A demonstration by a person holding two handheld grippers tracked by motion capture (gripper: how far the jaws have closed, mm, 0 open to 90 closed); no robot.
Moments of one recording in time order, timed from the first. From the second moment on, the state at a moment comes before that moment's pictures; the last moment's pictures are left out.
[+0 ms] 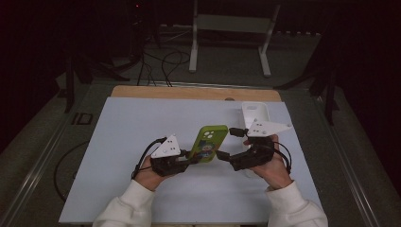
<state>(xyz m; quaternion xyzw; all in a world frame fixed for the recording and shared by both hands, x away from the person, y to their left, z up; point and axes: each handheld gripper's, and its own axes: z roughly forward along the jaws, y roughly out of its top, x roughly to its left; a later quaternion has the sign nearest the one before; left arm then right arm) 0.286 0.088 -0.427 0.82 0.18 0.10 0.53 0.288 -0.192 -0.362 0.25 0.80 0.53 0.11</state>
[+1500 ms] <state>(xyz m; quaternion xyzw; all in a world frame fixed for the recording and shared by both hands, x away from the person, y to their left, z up) 0.277 0.071 -0.430 0.79 0.29 0.22 0.50 0.291 -0.171 -0.365 0.33 0.74 0.57 0.16</state>
